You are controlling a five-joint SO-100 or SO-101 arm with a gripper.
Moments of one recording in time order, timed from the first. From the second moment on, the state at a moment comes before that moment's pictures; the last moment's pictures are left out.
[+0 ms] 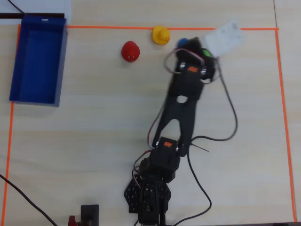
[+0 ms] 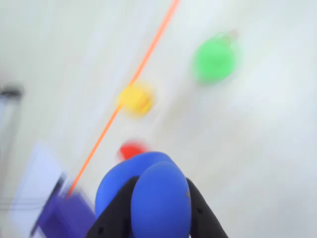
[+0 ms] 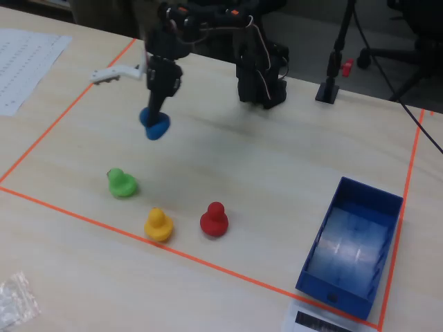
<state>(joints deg) 15.6 82.7 53.7 78.0 -41.5</state>
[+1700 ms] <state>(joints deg) -32.3 69.1 47.5 69.4 -30.8</state>
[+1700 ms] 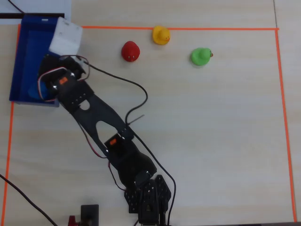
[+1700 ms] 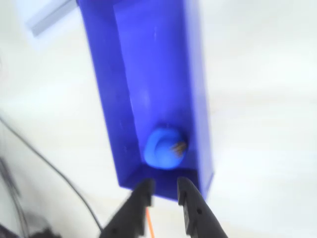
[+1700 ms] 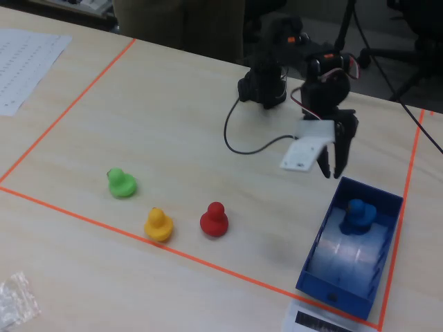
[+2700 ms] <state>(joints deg) -3.9 189.1 178.5 55.4 -63.1</state>
